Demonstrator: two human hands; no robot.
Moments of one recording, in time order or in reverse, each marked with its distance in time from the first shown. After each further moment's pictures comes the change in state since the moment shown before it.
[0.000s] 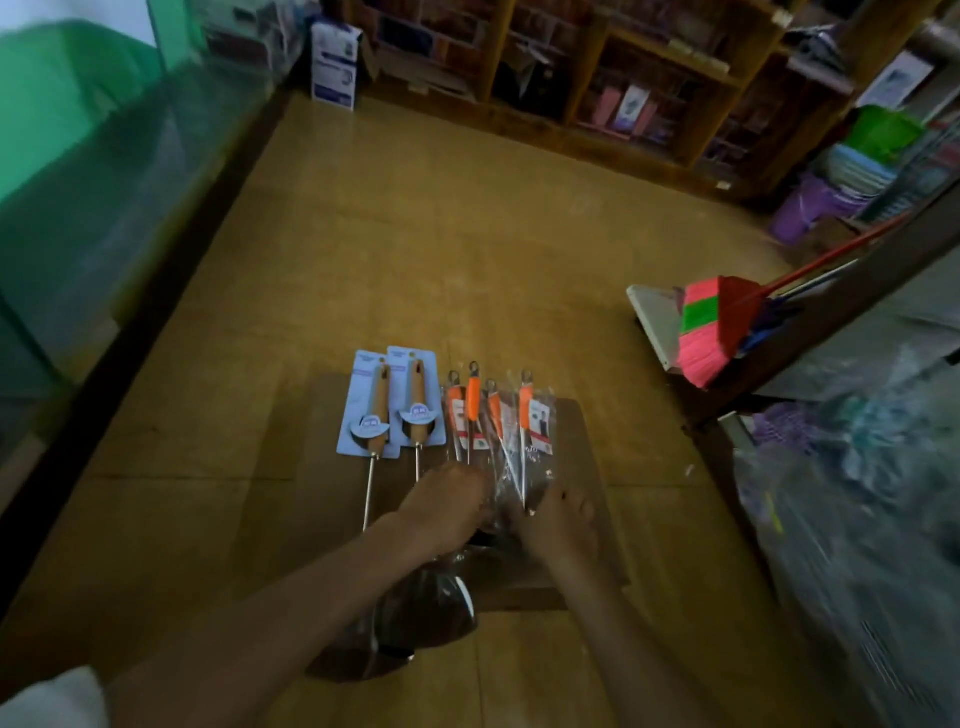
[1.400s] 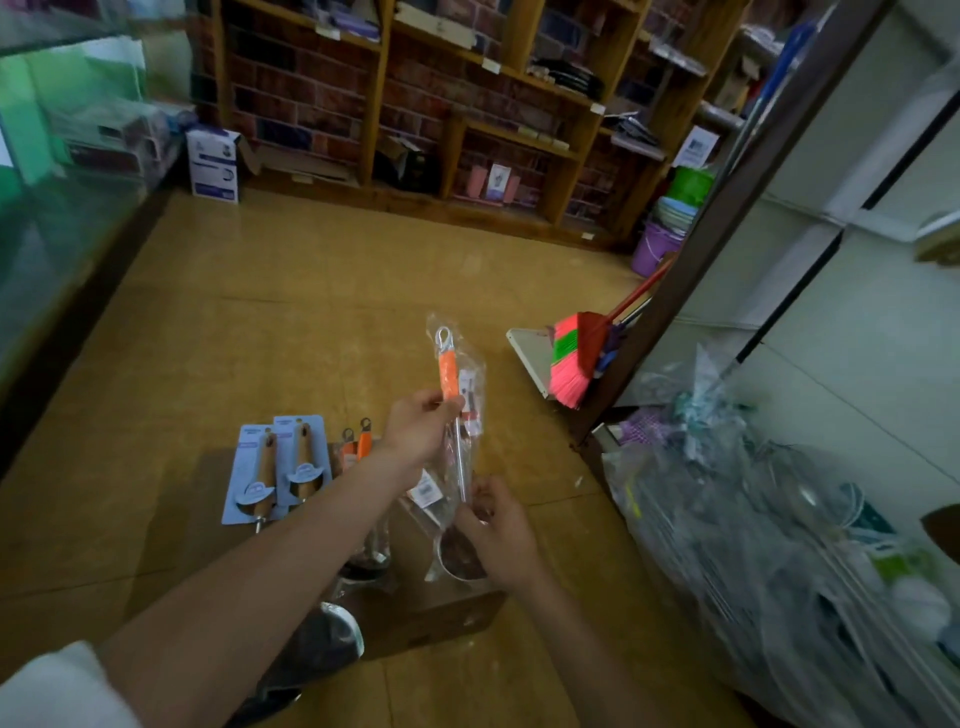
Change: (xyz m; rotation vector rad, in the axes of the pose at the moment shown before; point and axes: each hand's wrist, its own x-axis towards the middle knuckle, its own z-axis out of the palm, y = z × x) left_hand 0.052 0.143 -0.096 -1.176 0.330 -0.311; right_hand -0.071 0.051 -0.095 0.767 0.119 -0.356
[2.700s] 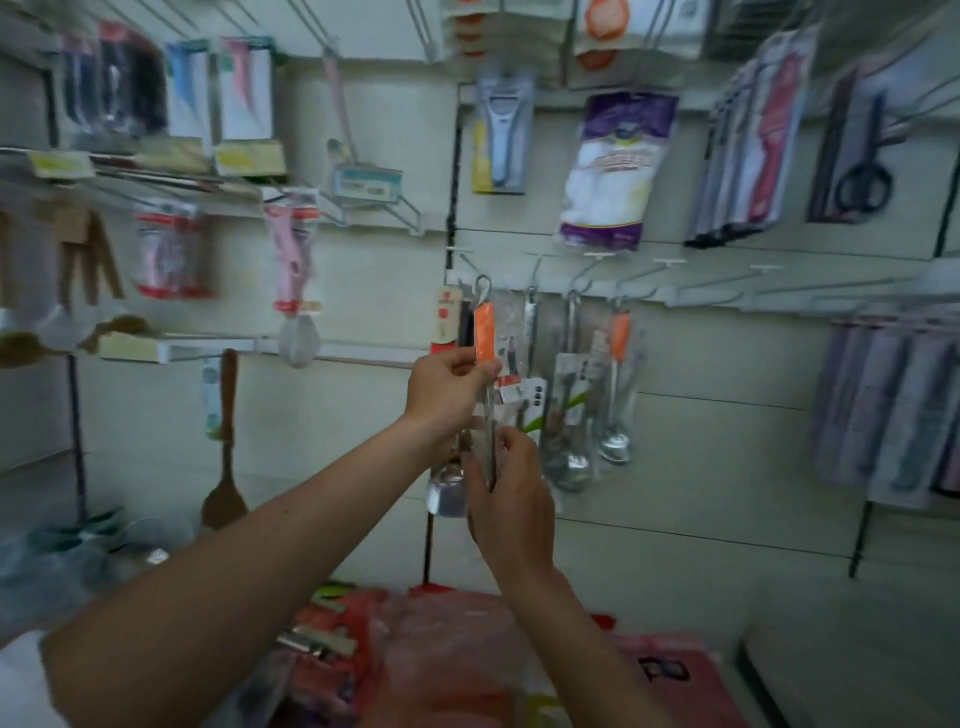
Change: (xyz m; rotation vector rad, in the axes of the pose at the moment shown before) left_hand -0.647 0.172 0.625 -0.138 -1.136 0.433; right_hand -0.600 0.019 -0.577 -0.540 1.488 0.075
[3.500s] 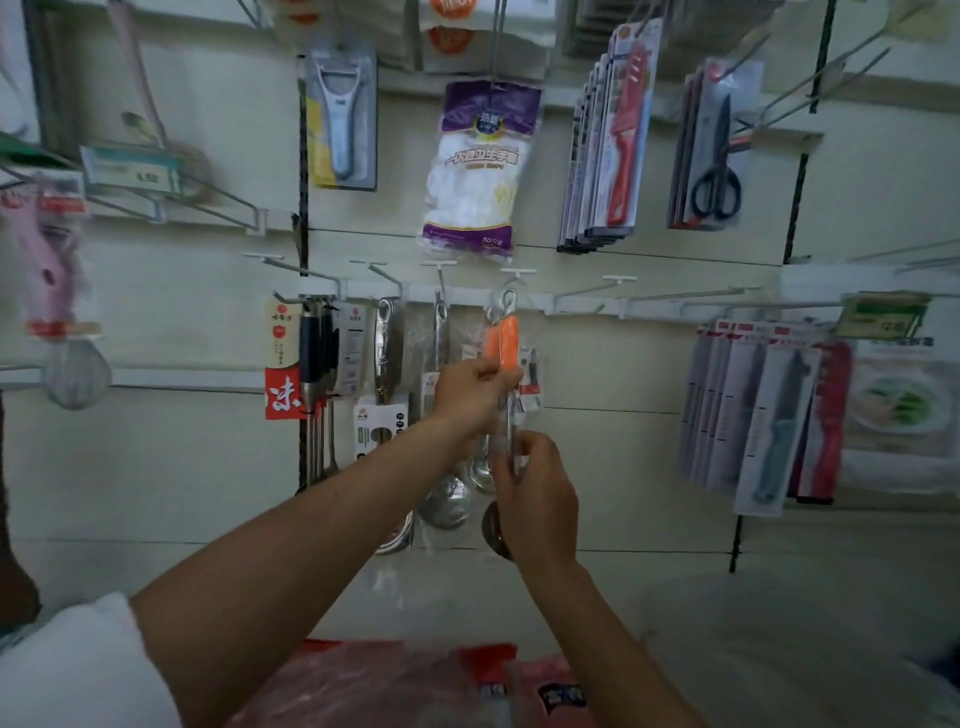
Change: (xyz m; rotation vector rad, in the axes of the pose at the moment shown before) left_hand 0.065 -0.017 0.204 -0.002 -0.232 -0.029; right_hand 0.099 0.132 -0.119 -0.174 0.165 0.116
